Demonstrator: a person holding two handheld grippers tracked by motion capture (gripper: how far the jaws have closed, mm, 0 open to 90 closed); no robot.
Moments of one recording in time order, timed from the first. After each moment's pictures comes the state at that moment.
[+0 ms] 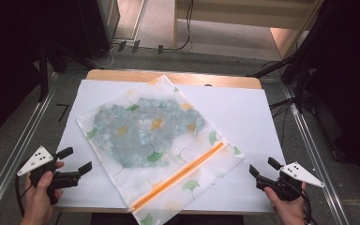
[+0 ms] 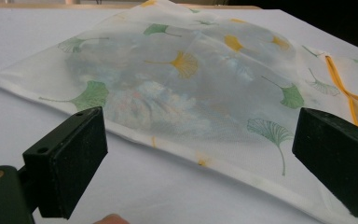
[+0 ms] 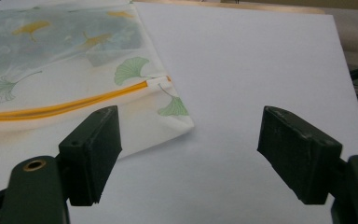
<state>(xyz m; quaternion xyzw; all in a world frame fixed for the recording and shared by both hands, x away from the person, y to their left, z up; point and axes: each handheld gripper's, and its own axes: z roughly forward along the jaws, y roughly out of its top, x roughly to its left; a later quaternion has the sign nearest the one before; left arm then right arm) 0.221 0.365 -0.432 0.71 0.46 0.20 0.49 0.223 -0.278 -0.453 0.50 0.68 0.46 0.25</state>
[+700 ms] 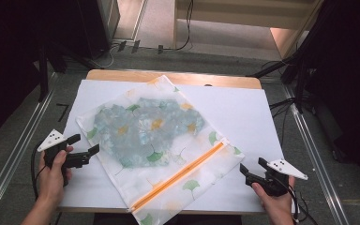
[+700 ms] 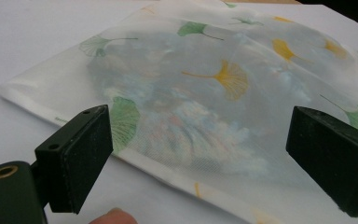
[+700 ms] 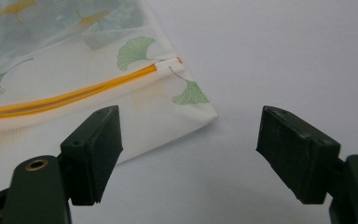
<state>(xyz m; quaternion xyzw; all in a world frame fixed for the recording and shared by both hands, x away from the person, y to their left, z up) 0.280 0.359 -0.439 0.70 0.50 0.21 0.46 0.236 -0.251 -0.462 0.53 0.69 0.43 0.23</state>
